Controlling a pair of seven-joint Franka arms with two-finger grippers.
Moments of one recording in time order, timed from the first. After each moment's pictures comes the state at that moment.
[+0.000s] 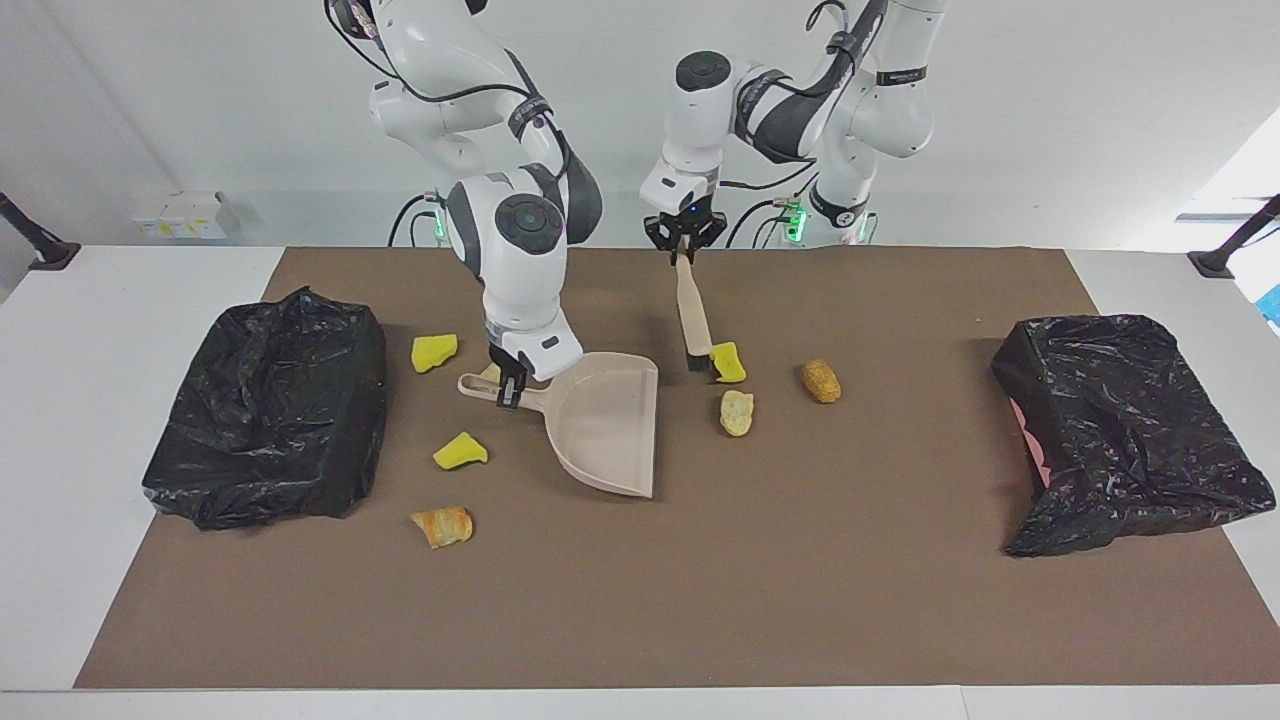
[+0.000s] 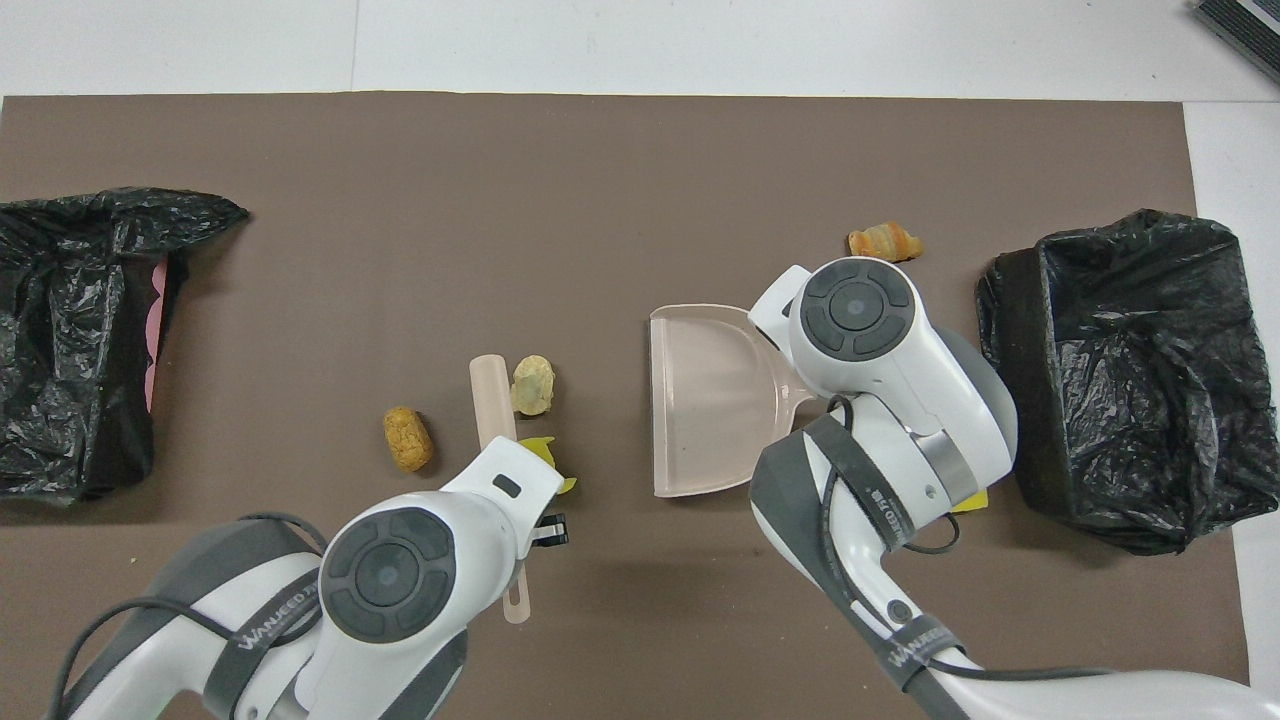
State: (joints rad) left arm -0.67 -0.20 0.01 -2.30 -0.04 2.09 -0.75; right arm 0.26 0.19 0.15 -1.91 -0.29 1.95 -1.04
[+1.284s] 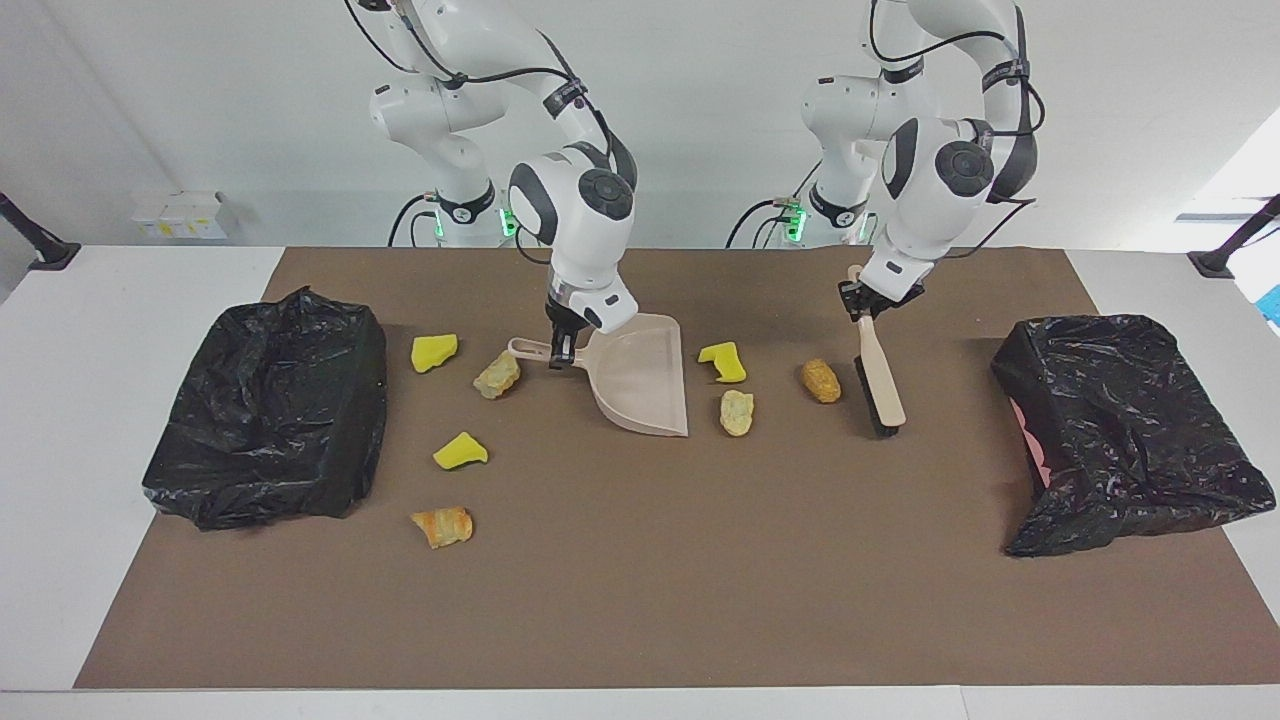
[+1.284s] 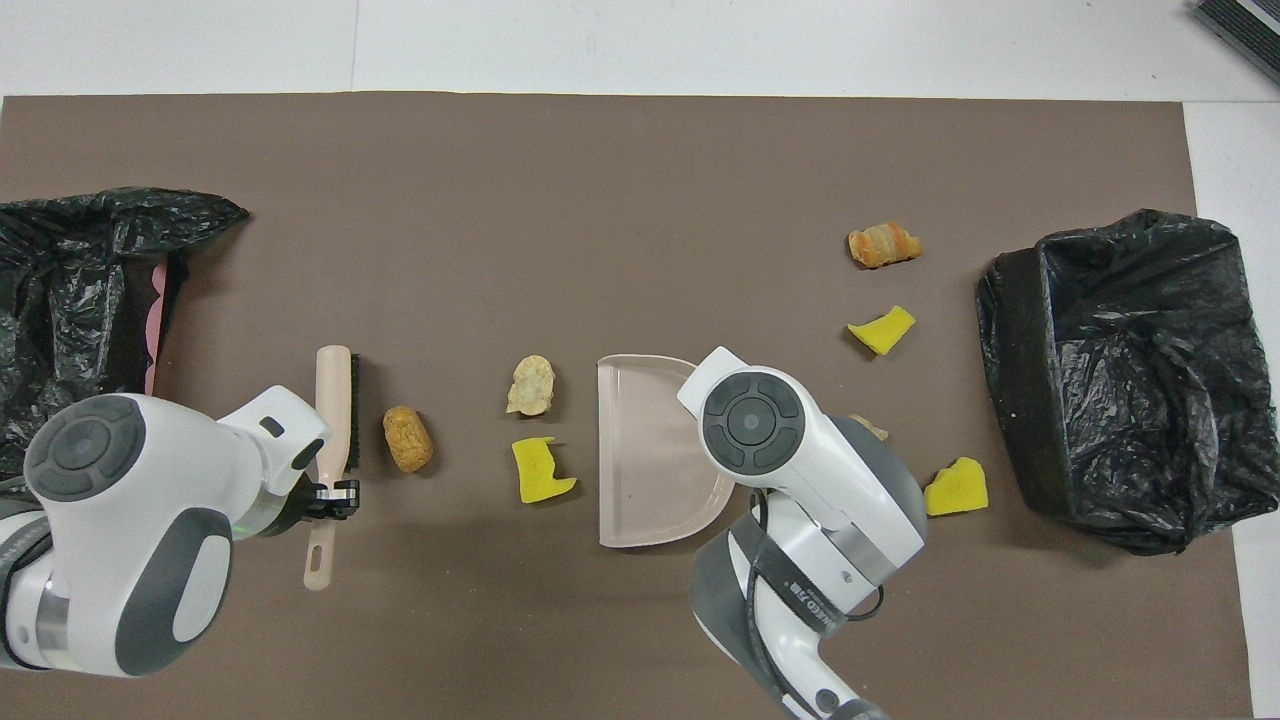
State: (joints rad) left arm -0.24 -0.22 -0.01 -2.46 -0.08 2.08 -0.25; right arm 0.39 0.15 0.16 -2.06 -0.29 2.04 -0.90
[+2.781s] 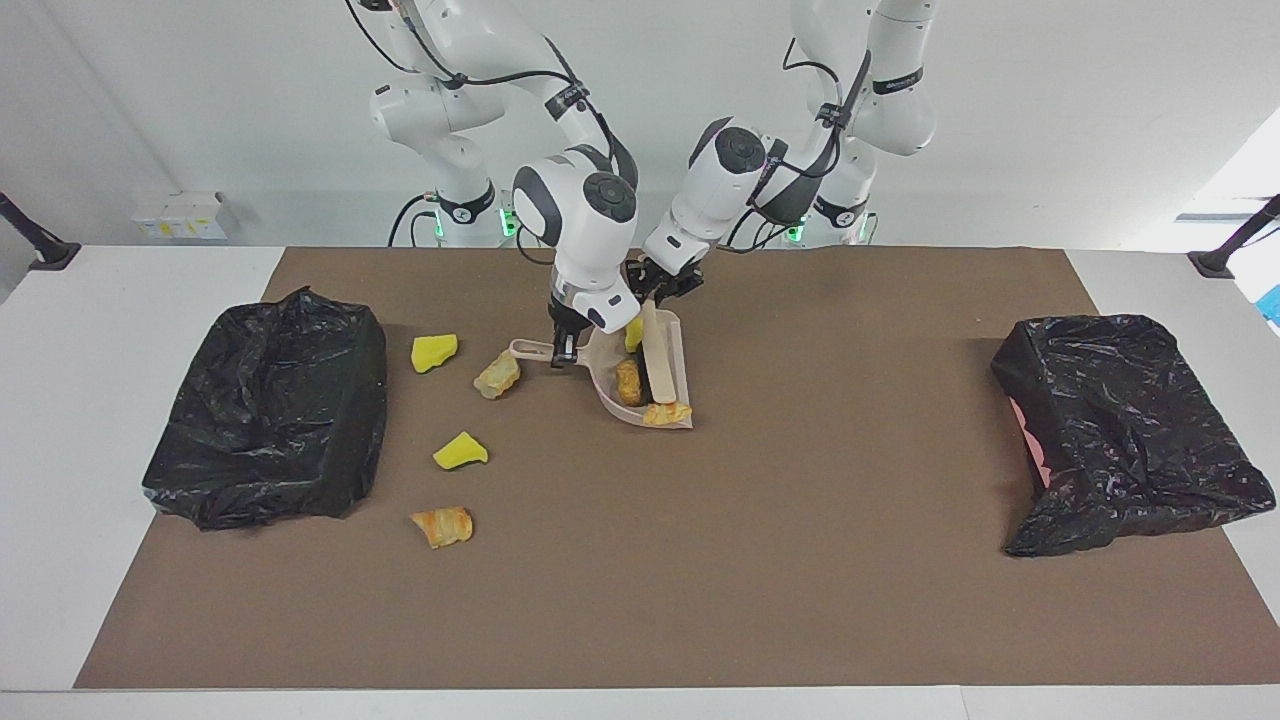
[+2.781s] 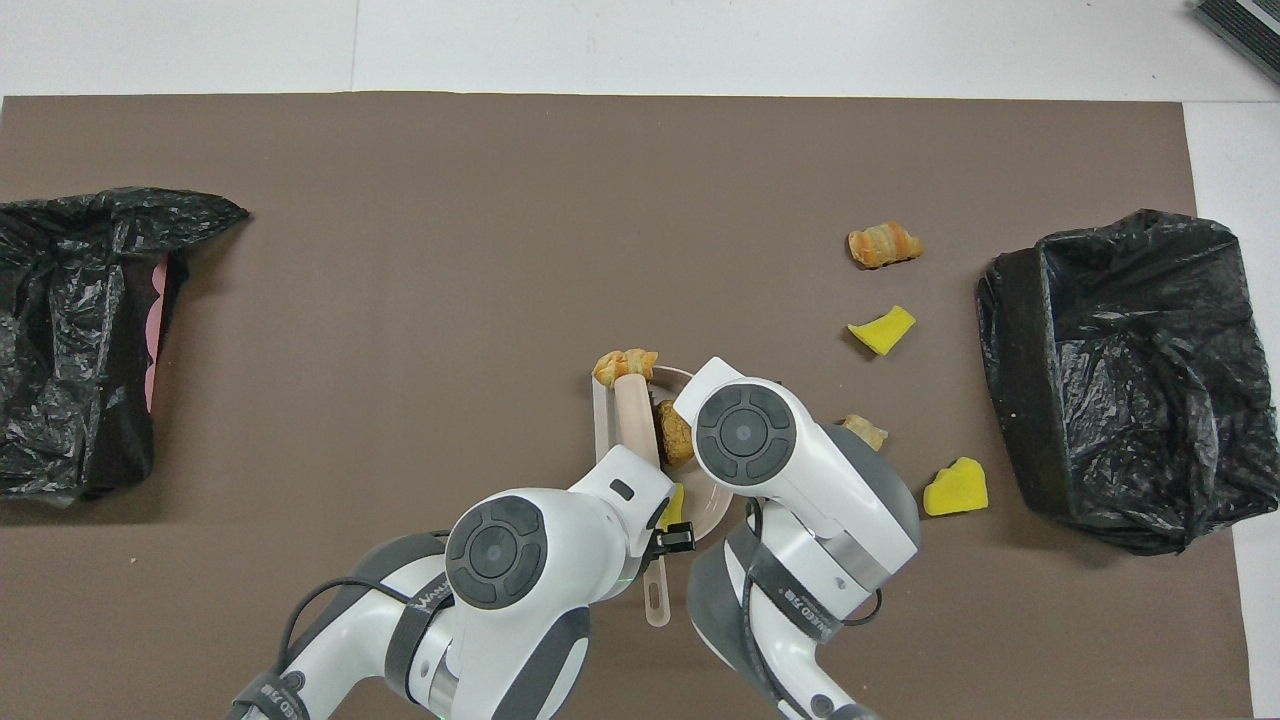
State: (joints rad) left arm -0.82 0.02 -0.02 -2.26 -0.45 2.39 -0.60; right arm 0.39 0.15 0.15 -2.08 -0.29 2.06 -0.90
